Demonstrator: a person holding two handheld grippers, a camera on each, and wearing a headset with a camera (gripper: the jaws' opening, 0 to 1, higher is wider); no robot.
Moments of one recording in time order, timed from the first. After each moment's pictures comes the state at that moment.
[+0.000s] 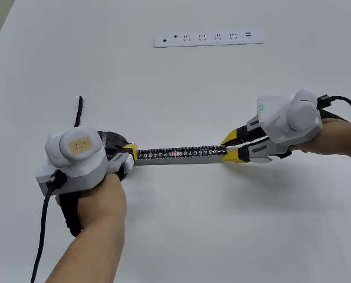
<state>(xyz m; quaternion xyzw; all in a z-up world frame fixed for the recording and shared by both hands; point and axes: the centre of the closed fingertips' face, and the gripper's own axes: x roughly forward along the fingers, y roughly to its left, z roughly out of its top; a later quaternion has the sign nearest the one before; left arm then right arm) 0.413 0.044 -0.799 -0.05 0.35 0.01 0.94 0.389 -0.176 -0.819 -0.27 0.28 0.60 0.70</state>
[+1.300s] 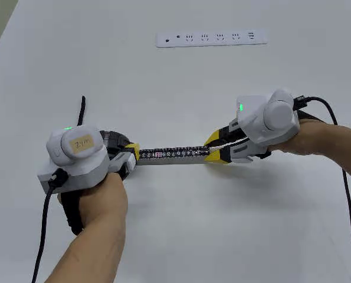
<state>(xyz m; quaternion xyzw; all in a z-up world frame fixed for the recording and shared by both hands) 0.412 0.044 -0.799 -0.06 0.35 0.01 0.94 0.391 -0.134 -0.818 -0.26 0.27 0.61 0.70</state>
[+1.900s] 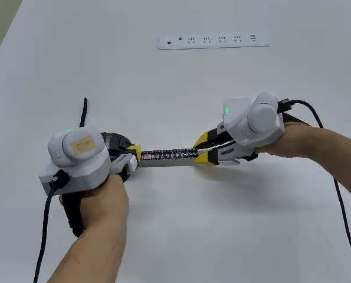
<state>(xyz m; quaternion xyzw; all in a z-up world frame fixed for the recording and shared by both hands) 0.413 0.044 -0.798 -0.06 0.35 0.01 0.93 0.396 -0.110 -0.820 -0.25 0.26 0.61 0.70</state>
